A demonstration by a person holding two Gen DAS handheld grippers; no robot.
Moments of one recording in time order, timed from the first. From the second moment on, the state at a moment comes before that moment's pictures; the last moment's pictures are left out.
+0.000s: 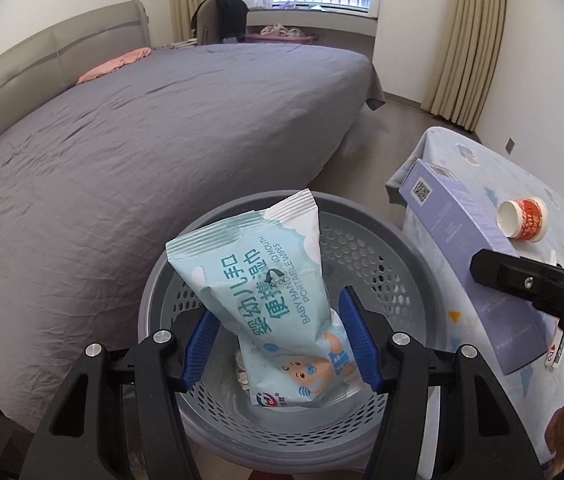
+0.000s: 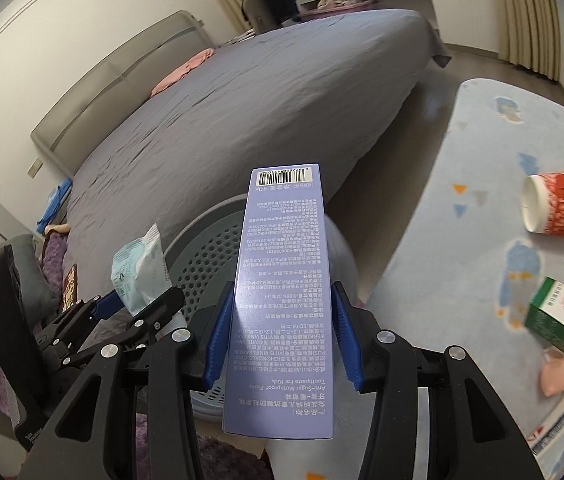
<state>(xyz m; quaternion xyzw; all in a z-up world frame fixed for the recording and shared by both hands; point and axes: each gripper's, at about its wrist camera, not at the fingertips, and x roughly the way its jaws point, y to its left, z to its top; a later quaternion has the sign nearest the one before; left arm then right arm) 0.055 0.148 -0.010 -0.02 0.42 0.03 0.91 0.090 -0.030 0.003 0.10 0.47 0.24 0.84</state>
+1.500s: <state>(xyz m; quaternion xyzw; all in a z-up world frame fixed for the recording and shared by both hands) 0.051 0.165 -0.016 -0.04 0.42 0.05 0.90 0.079 -0.019 -0.010 0.07 0.46 0.24 0.85</state>
